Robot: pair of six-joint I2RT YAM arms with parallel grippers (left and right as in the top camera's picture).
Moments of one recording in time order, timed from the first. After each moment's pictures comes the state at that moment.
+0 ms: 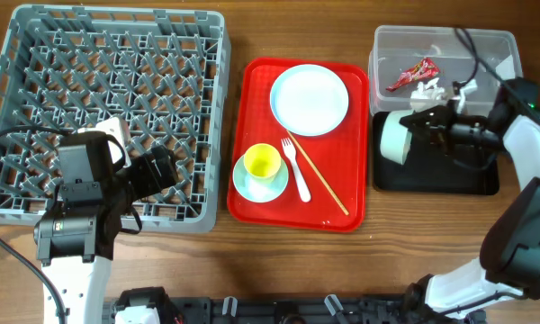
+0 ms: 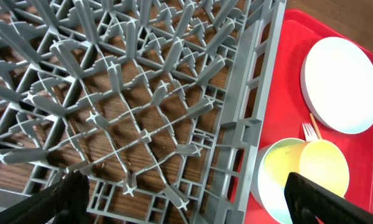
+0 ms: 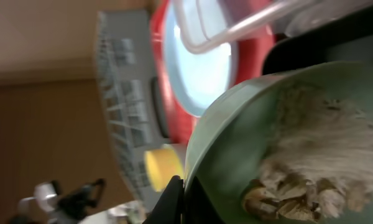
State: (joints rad) left arm 0.07 0.94 0.90 -0.87 0.12 -0.28; right arm -0.42 1.77 1.18 -0.87 -1.10 0.11
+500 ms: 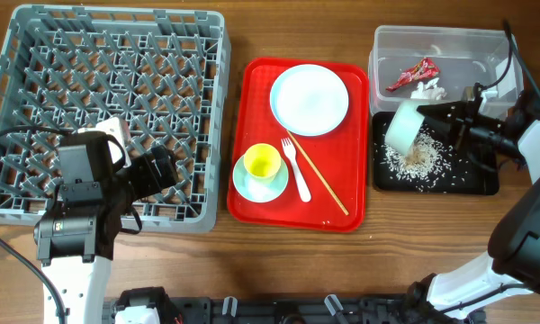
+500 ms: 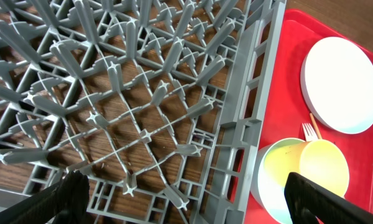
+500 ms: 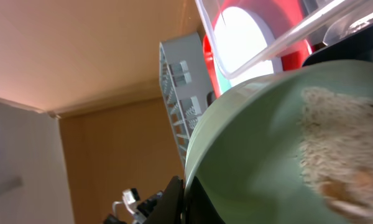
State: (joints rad) left arm 0.07 0.94 0.90 -0.87 0.12 -0.28; right arm -0.51 1.82 1.18 -0.79 -1.31 0.32
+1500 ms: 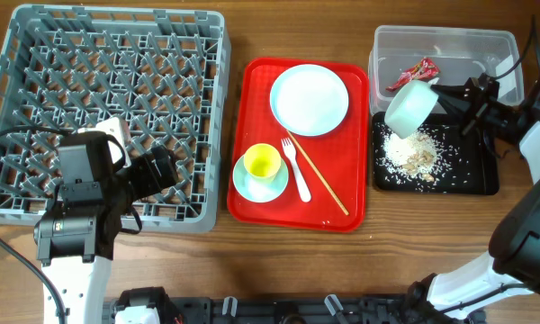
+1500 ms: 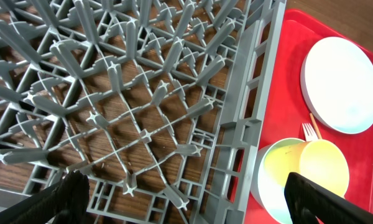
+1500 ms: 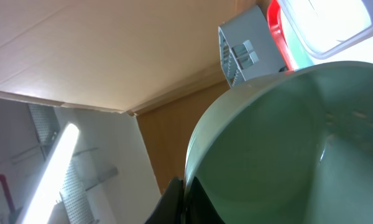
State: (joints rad) left arm 0.07 0.94 0.90 -0.87 0.12 -0.28; right arm -0.52 1.82 1.17 -0.47 -1.55 0.89
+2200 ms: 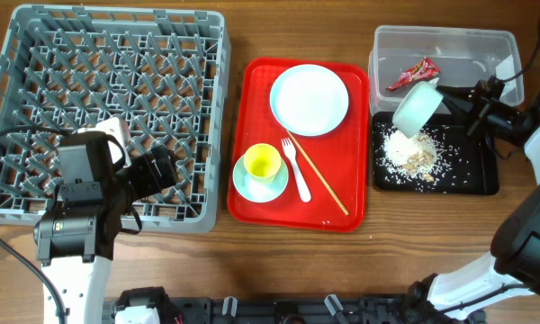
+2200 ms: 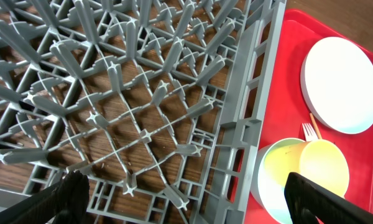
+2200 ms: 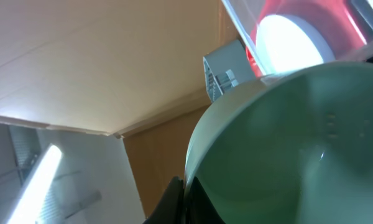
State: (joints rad) left arm 0.07 0.94 0.90 -0.87 0.12 -0.28; right arm -0.55 1.82 1.17 -0.41 -1.44 0.87
